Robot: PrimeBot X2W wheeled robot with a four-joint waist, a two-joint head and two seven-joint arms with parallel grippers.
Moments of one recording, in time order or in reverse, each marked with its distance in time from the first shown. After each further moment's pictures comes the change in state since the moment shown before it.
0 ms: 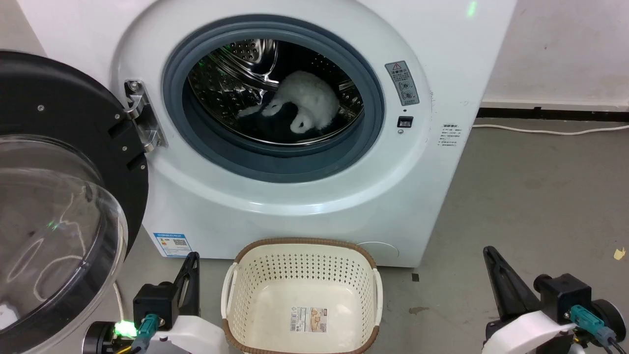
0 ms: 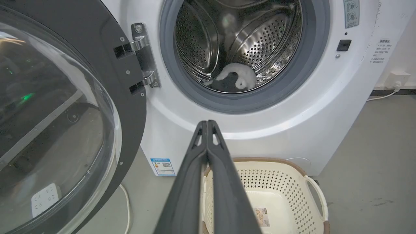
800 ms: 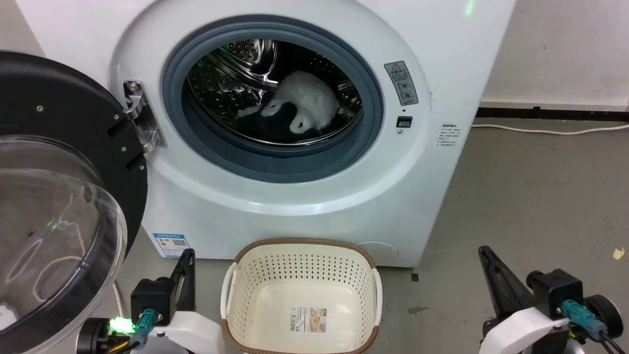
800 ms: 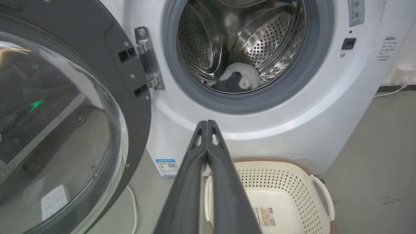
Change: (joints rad) left arm -0.001 -0.003 0.017 -0.035 0.033 -0.004 0.044; right arm -0.009 0.000 0.009 -0.011 -0.028 0.000 0.045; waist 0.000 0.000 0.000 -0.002
